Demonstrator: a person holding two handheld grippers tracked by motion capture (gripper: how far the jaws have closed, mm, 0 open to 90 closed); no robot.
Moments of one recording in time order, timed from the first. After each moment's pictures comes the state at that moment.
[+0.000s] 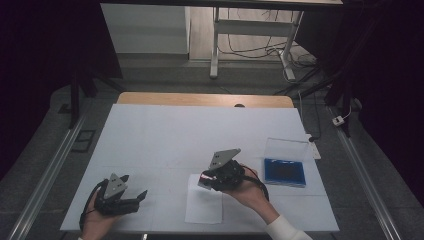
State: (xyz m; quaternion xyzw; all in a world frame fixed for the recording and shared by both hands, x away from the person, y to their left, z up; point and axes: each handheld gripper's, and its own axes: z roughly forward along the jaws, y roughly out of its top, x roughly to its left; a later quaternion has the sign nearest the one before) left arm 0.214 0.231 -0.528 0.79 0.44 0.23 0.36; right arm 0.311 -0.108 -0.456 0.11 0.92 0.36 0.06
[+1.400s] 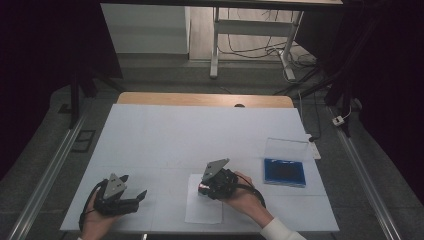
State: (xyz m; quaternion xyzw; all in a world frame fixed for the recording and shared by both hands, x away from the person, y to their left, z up) left arm 0.214 0.231 -0.528 0.79 0.44 0.23 0.36; right arm 0.304 -0.097 -0.489 0.09 0.94 0.31 0.06
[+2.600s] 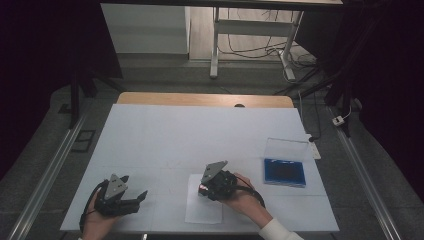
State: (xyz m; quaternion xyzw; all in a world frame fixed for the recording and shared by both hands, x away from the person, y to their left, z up) left arm 0.213 0.229 -0.529 0.79 0.44 0.23 0.35; right arm 0.303 -0.096 -0.495 0.10 0.95 0.30 0.07
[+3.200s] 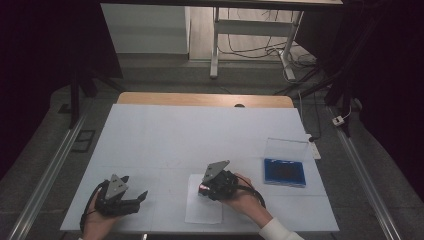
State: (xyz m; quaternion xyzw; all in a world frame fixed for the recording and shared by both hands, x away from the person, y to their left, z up) left arm 0.213 0.228 -0.530 0.79 0.44 0.23 0.35; right arm 0.304 -0.099 -0.497 0.10 0.94 0.31 0.06
